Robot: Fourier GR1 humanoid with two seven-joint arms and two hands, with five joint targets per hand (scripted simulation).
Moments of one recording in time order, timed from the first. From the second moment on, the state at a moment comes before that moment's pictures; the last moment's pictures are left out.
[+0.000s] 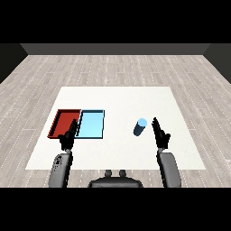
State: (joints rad) left arm 0.02 0.08 0.03 -1.60 -0.02 -0.01 0.02; right arm -0.01 -0.09 -0.01 -1.58 0.04 -0.03 -0.01
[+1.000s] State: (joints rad) left arm -0.01 0.06 0.08 -1.58 0.09 -0.12 -0.30; right arm -0.14 -0.08 -0.08 -1.45 -0.13 0.17 -0.23
